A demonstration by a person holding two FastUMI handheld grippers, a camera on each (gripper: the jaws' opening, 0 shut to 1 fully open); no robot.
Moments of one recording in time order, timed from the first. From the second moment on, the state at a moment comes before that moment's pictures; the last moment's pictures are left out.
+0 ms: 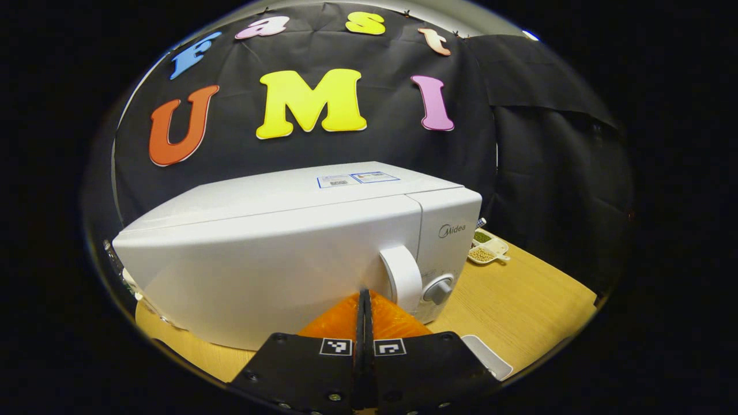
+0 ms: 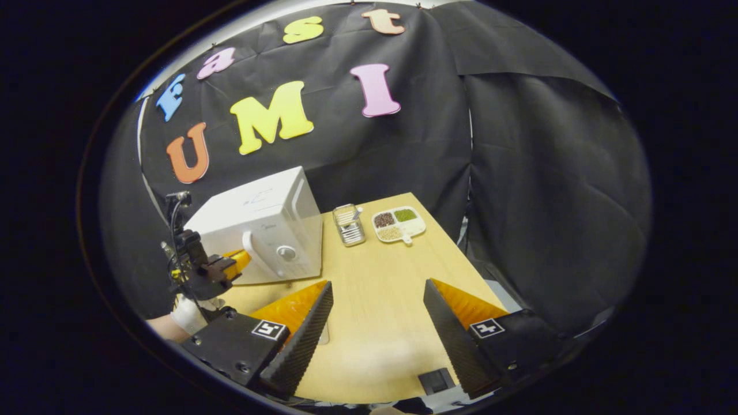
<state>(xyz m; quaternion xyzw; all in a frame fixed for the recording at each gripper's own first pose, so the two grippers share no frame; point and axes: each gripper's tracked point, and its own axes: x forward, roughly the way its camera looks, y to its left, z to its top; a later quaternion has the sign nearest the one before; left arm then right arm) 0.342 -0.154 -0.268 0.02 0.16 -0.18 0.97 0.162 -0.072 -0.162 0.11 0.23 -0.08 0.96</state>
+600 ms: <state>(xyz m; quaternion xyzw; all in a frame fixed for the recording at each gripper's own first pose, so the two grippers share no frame) 0.251 -0.117 -0.242 0.10 0.14 -0.15 0.97 0.109 -0.071 -0.166 0.12 0.20 -0.09 0.97</state>
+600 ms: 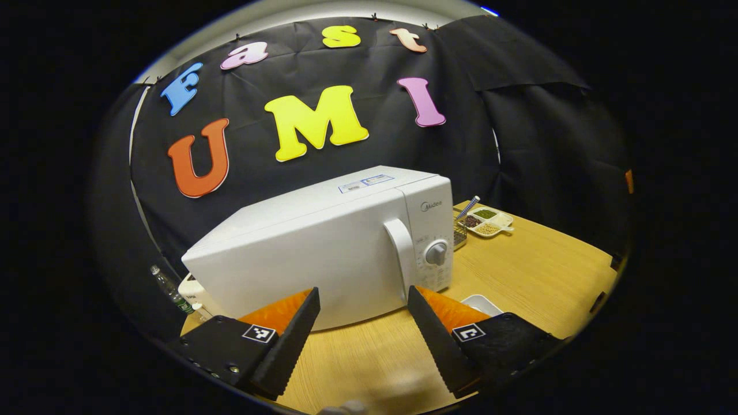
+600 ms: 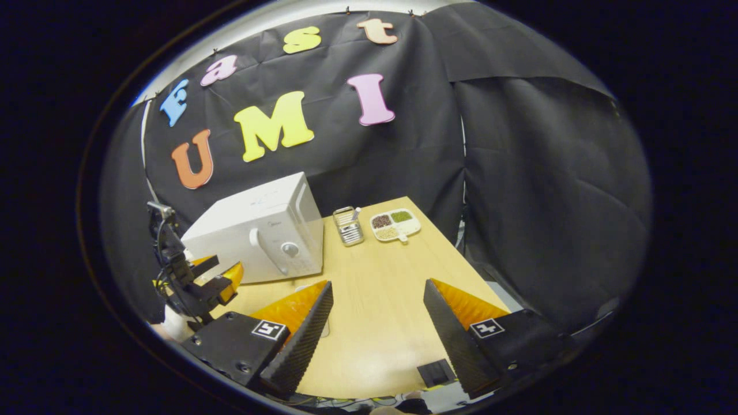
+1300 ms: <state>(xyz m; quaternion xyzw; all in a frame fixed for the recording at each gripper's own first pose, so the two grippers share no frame) 0.122 -0.035 -0.095 0.02 0.07 -0.12 0.99 0.091 0.015 -0.112 0.08 0.13 -0.03 0.99</state>
